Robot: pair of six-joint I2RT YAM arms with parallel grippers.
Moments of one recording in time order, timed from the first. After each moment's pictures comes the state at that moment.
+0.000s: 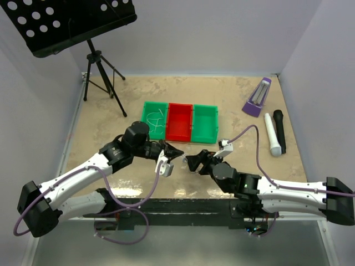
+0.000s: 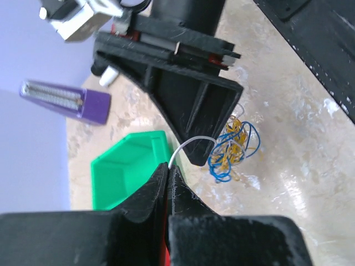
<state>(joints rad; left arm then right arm) -0.79 1.04 0.78 -0.21 0.78 1.16 1.25 0.86 0.37 0.16 0.72 0.95</state>
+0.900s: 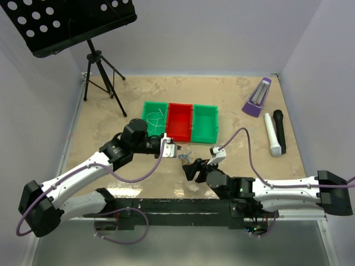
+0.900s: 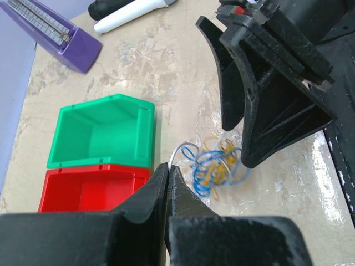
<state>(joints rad) -0.75 1.06 0.78 -0.12 0.66 0.69 1.38 0.93 0.35 0.17 0.76 0.92</state>
